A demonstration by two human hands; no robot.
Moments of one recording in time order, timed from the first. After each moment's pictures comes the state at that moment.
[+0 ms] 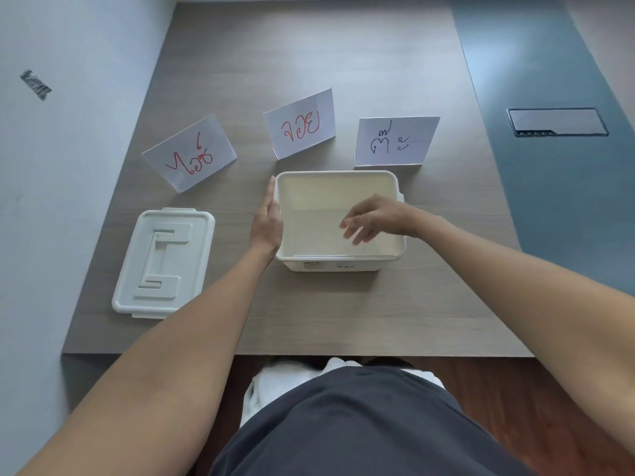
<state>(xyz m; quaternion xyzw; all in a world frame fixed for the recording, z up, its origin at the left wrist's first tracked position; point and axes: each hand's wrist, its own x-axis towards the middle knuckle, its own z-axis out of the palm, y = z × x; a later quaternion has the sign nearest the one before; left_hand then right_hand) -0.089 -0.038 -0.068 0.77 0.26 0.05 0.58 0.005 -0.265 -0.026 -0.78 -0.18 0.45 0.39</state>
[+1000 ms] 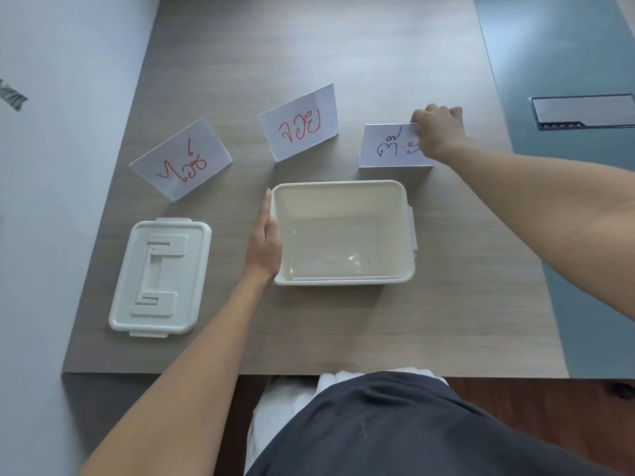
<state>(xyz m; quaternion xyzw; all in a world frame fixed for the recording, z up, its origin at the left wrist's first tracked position) -0.086 -0.036 -0.076 0.80 0.24 0.04 0.55 0.200 -0.291 -0.056 -0.98 -0.17 0.06 0.01</state>
